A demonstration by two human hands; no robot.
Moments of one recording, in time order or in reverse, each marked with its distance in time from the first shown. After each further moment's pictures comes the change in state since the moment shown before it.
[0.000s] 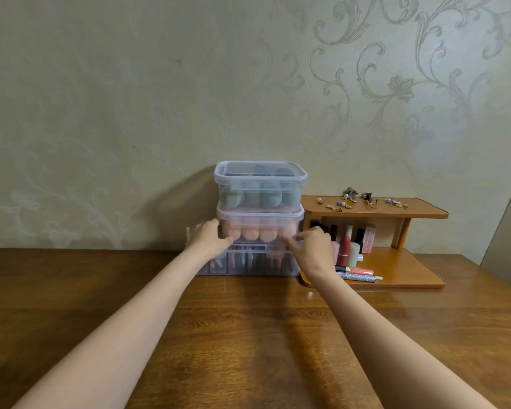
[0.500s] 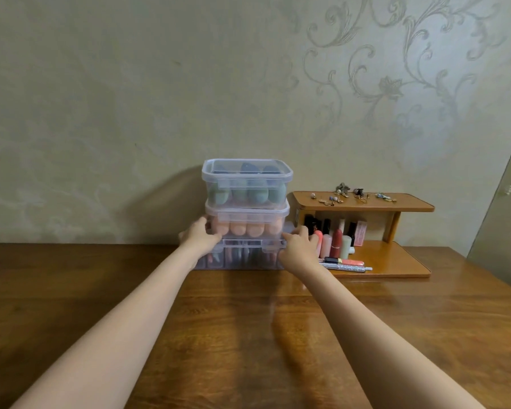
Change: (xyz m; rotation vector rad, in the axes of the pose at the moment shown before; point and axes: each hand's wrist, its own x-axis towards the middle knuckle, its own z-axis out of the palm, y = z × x) left_hand -0.007 -0.021 0.003 -0.308 0.009 -0.153; right_hand -0.023 -0.014 -0.001 -0.141 -0.198 -0.010
